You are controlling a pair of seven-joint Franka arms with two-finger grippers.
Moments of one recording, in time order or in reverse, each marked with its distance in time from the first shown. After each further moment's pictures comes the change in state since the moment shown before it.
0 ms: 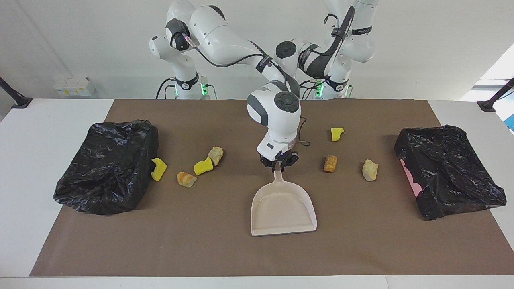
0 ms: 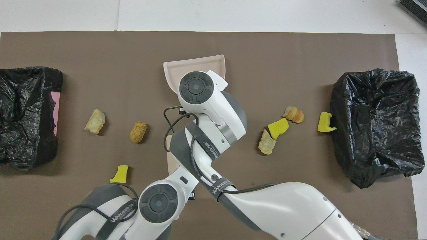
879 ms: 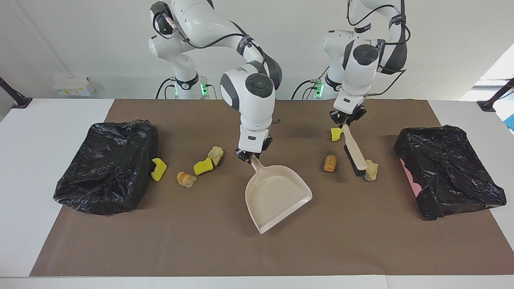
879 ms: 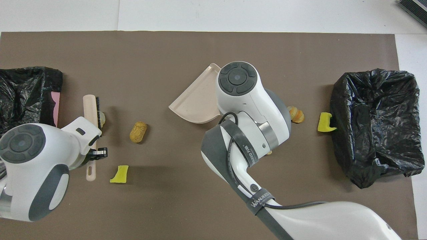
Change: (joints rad) left arm 0.577 -0.020 0.009 0.084 0.190 -0.070 0.444; right arm -0.083 -0.248 0.002 -0.261 -0.005 -0.162 -0.802
